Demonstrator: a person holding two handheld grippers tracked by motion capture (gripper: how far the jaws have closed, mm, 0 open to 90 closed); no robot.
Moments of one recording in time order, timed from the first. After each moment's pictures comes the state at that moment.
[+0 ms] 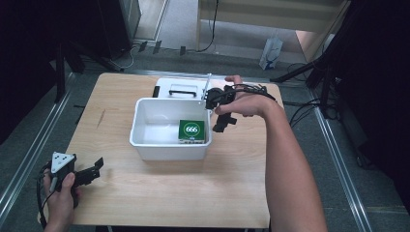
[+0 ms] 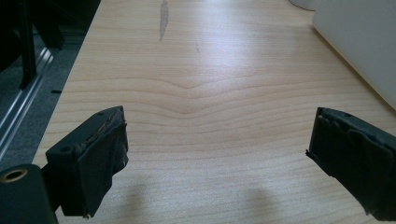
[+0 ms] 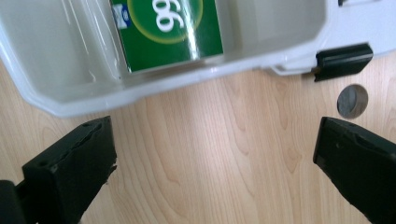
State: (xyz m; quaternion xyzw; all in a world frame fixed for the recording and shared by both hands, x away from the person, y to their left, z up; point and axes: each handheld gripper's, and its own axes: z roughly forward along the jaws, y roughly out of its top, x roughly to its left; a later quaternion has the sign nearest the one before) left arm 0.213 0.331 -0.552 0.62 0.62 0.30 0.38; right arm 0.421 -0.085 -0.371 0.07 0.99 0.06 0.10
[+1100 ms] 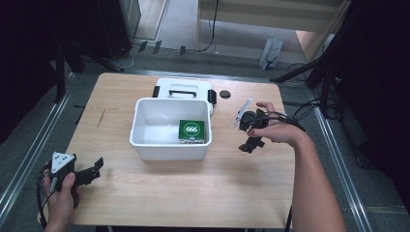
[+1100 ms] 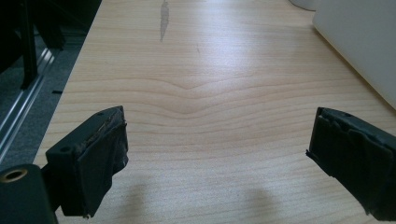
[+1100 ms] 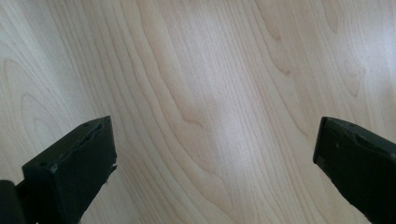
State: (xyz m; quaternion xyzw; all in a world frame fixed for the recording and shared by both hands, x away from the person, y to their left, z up) left arm 0.212 0.331 -0.552 0.62 0.62 0.30 0.38; right arm 0.396 -0.187 -0.432 0.15 0.98 0.09 0.09
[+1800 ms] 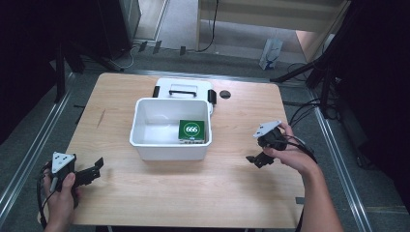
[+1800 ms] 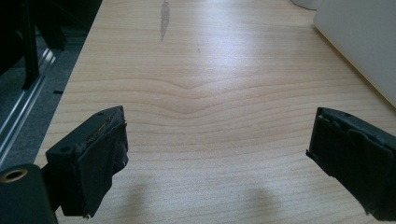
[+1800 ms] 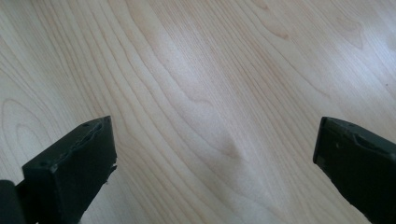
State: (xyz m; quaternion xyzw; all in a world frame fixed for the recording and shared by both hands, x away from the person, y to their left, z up) left arm 0.212 0.330 -0.552 0.62 0.62 0.31 0.38; right arm 0.355 -0.251 -0.474 0.24 0.93 0.24 0.13
